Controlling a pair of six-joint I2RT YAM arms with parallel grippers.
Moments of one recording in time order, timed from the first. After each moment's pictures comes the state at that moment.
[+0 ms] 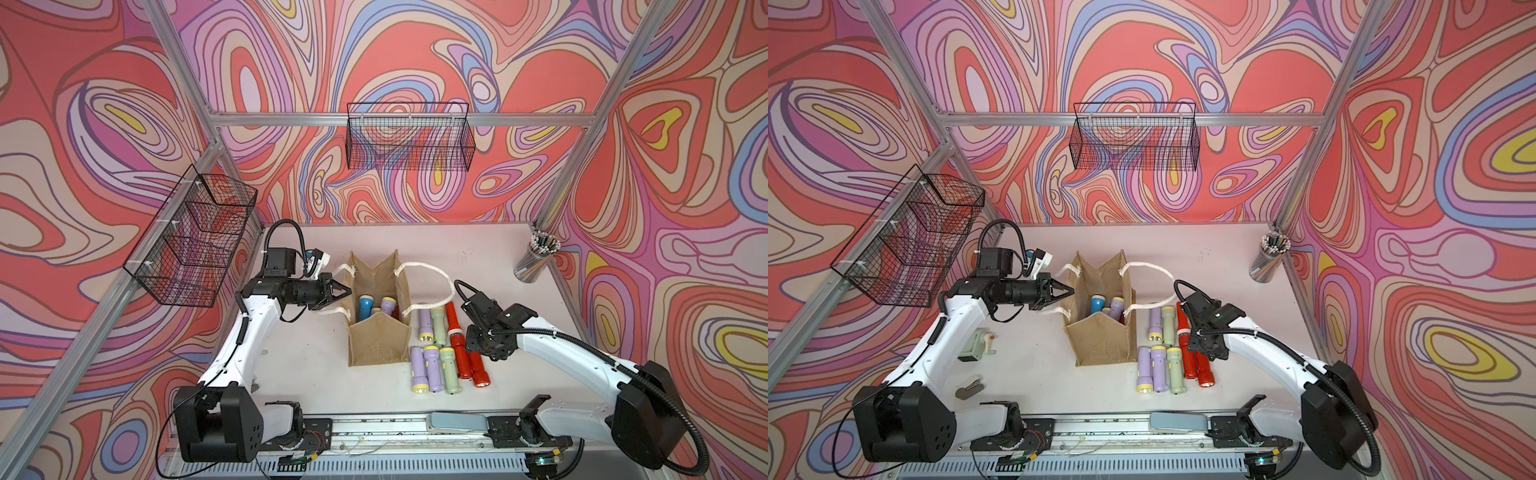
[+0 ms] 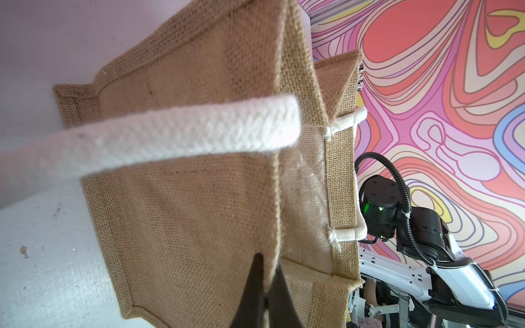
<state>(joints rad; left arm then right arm) -0.01 1.28 1.07 -0.77 0.92 -0.39 0.56 1.26 0.80 -0.93 0.13 0.80</state>
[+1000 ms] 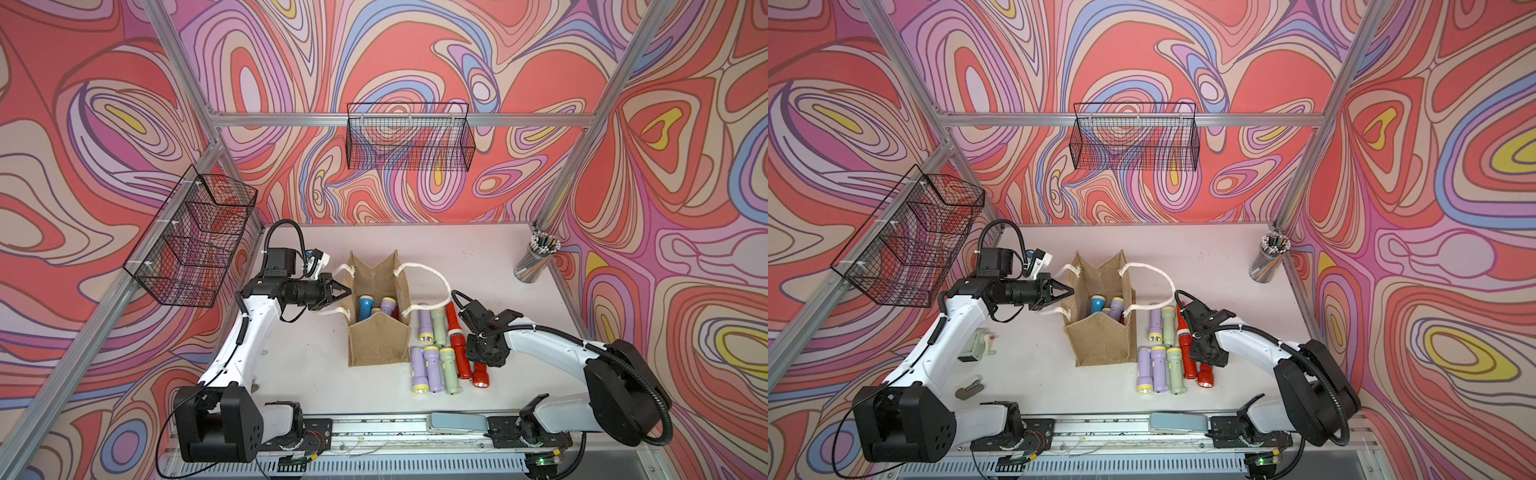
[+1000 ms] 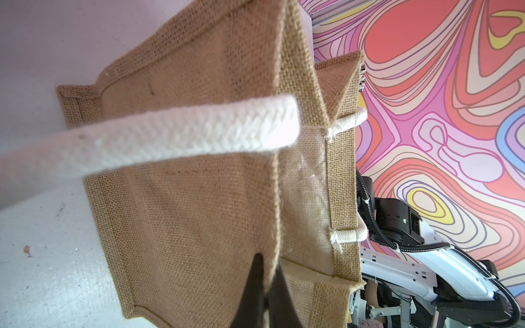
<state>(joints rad) -0.01 1.28 1.07 -0.77 0.91 -0.39 0.52 1.39 0.69 -0.81 0.12 0.78</state>
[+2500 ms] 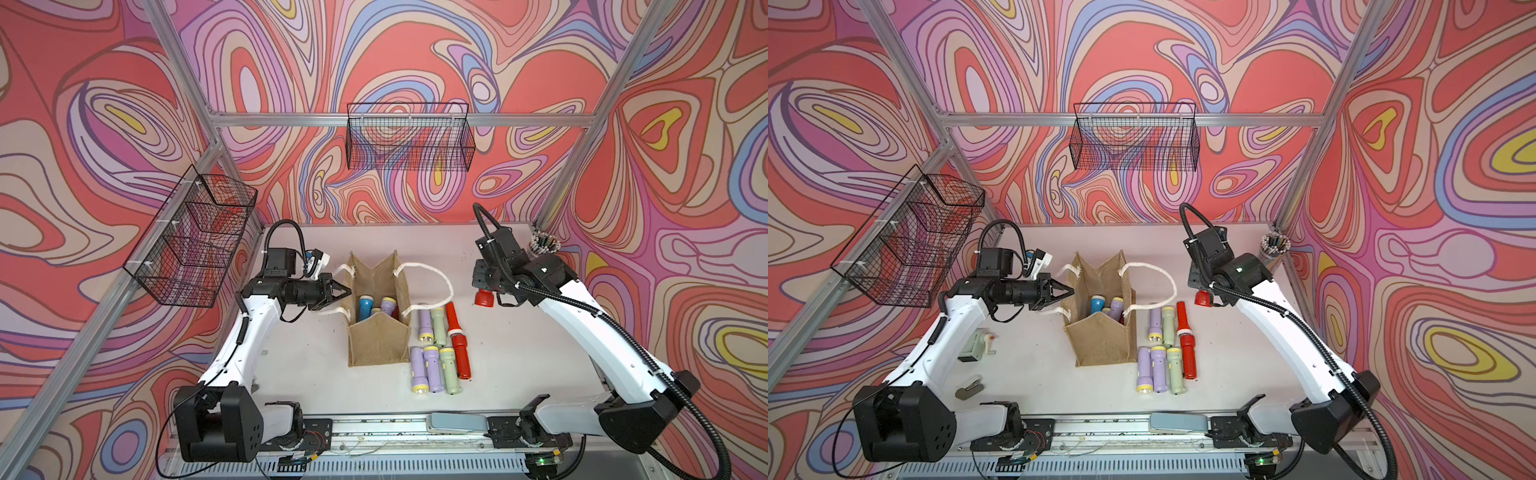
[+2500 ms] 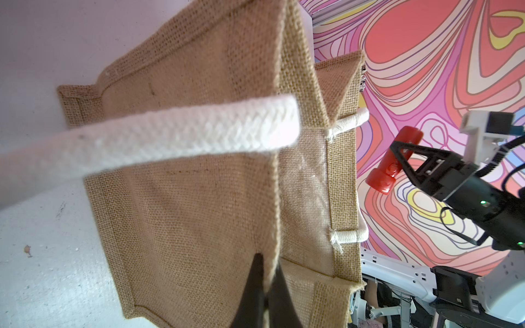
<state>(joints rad) -0.01 1.28 1.07 -0.77 0.91 -0.38 0.52 1.34 1.52 -1.07 0.33 0.59</state>
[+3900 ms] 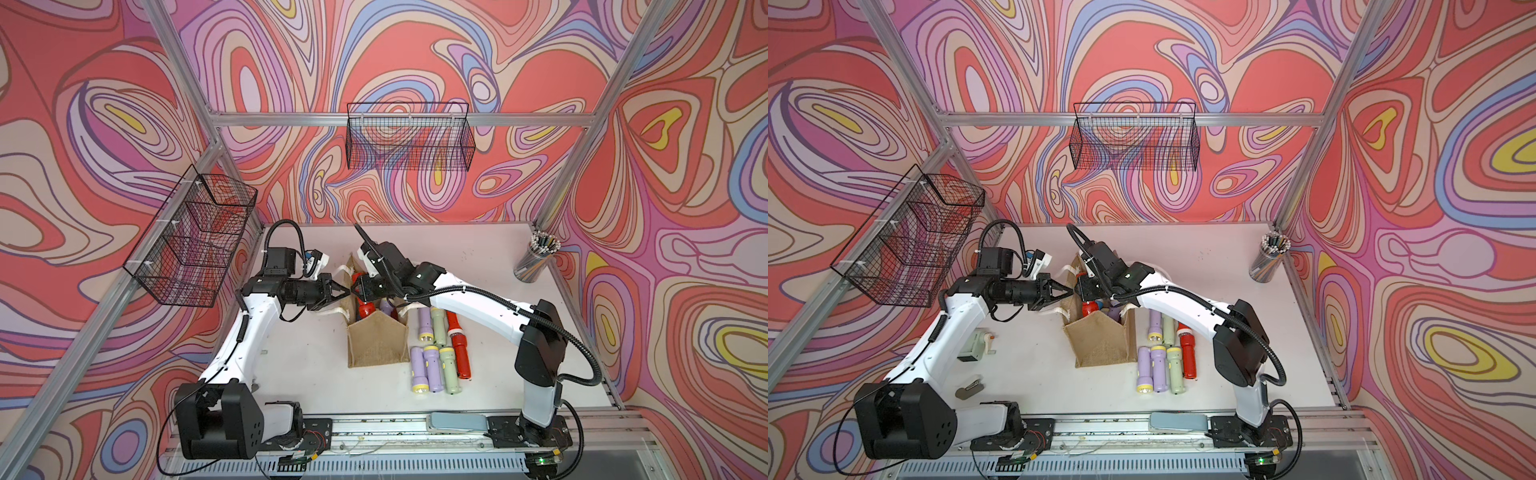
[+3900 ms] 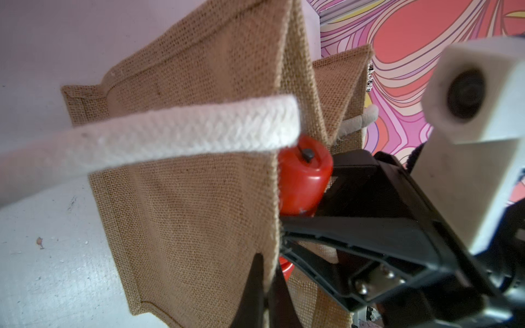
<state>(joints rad) 0.00 1.29 1.08 -0.79 0.90 -0.37 0.91 1.92 1.72 -0.55 -0.08 0.51</state>
